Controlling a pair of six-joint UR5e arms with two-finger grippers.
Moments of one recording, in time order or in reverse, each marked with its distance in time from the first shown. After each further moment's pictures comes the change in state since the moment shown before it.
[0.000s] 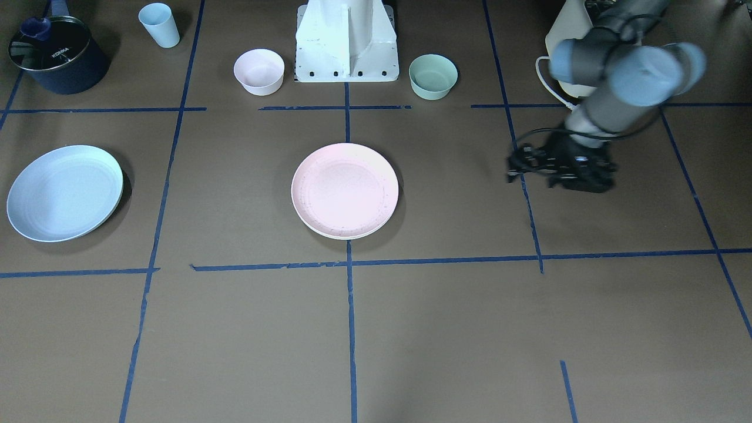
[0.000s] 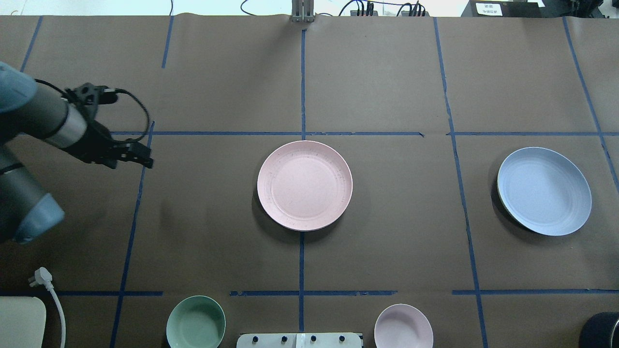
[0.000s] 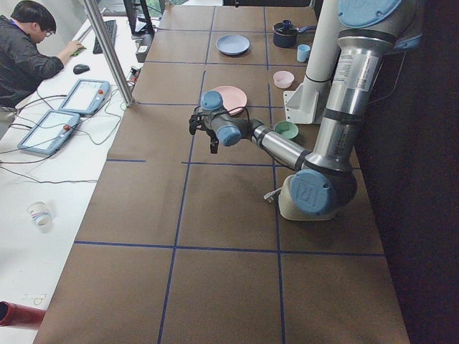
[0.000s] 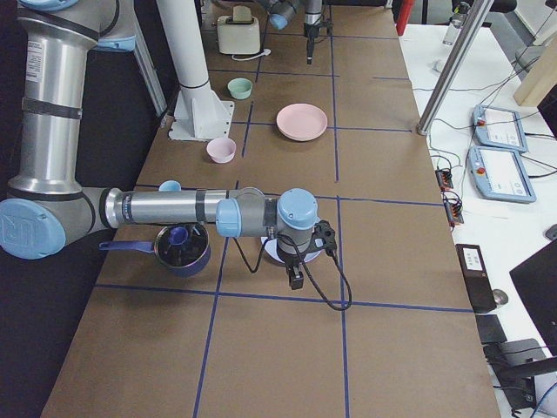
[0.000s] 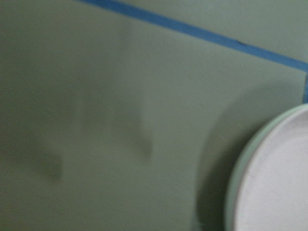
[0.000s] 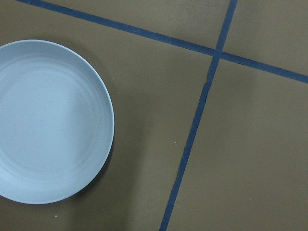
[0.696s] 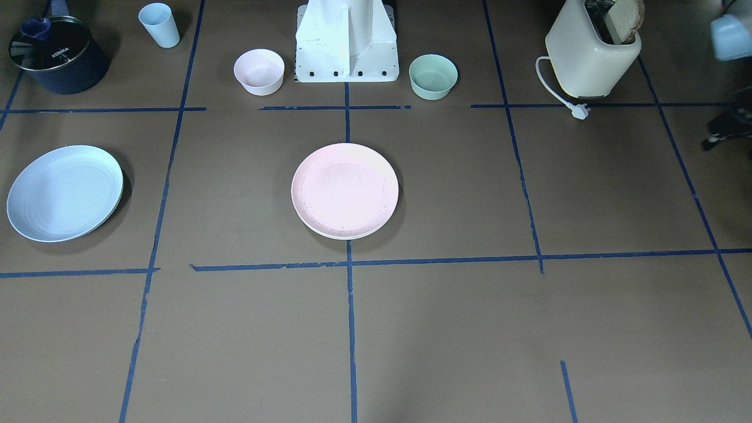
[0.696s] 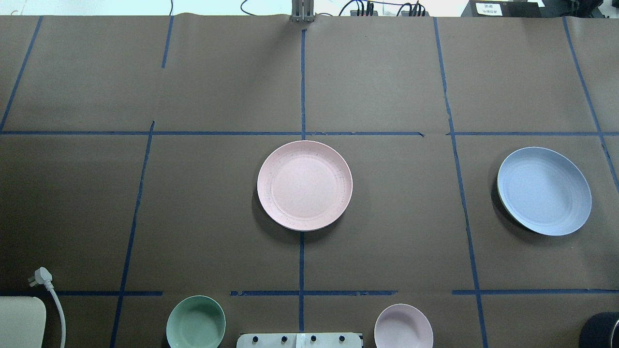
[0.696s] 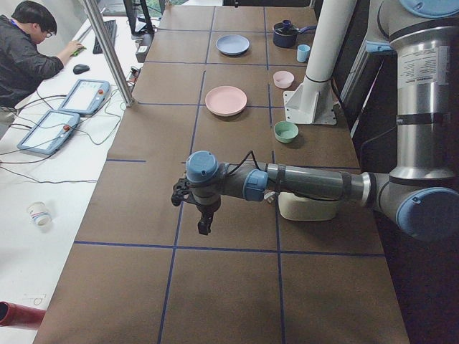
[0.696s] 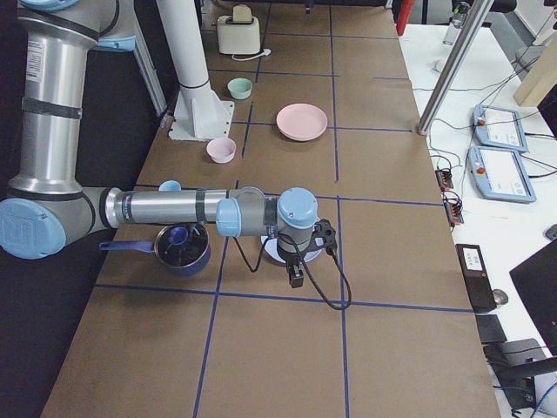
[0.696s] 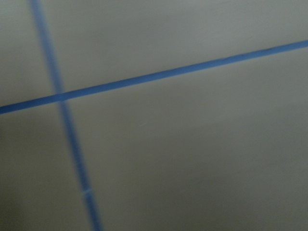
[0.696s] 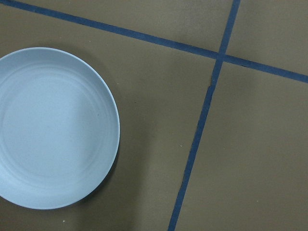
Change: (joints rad) left arm -0.556 0.234 -0.008 0.451 -0.113 0.889; right arm -0.005 0.000 0.003 0.013 0.016 0.050
